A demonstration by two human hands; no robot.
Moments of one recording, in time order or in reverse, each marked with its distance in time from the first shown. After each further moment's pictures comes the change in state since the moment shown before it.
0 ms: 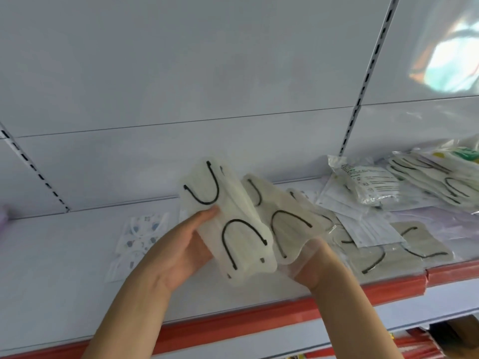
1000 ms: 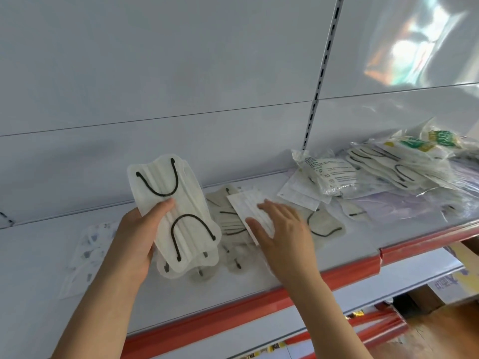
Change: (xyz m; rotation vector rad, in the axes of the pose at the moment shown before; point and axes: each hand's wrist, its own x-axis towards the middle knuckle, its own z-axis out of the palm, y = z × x) left_hand 0.027 0.000 -0.004 0.288 0.337 0.265; right_hand -0.016 0.004 -0.036 -1.646 0.598 -0.673
